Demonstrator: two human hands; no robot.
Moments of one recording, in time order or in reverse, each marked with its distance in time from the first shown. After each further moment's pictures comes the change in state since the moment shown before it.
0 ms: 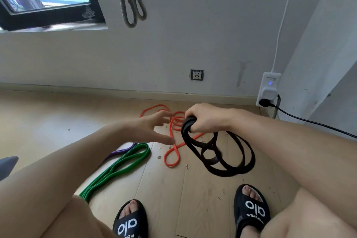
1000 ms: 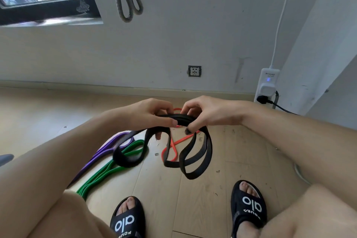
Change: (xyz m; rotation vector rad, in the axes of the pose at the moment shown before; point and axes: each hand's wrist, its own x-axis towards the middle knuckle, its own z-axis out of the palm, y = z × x) left_hand -0.009 0.040 -0.014 -0.031 0.057 0.175; right_hand -0.022 0.008 -0.017 0.347 -0.104 -0.098
